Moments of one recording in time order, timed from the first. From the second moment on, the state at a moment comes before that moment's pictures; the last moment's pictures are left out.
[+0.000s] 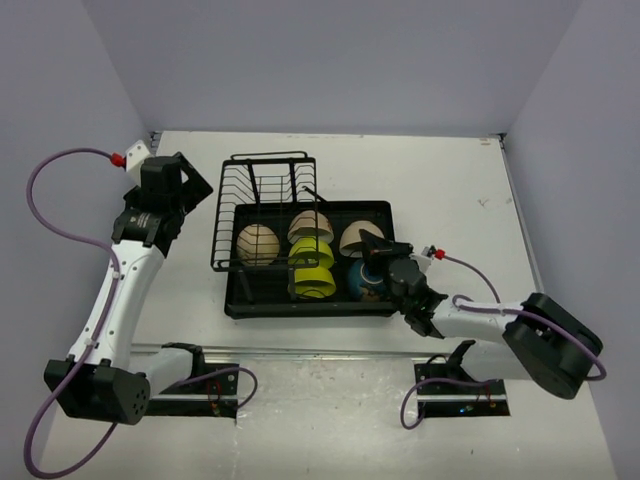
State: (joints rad) left arm -0.11 1.15 1.20 -0.66 -0.41 -0.68; right arm 0.81 1.26 0.34 0.65 0.62 1.87
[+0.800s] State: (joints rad) left arm -0.11 1.03 1.05 -0.59 -0.35 -0.69; right arm 0.84 1.17 0.26 0.92 0.54 1.36
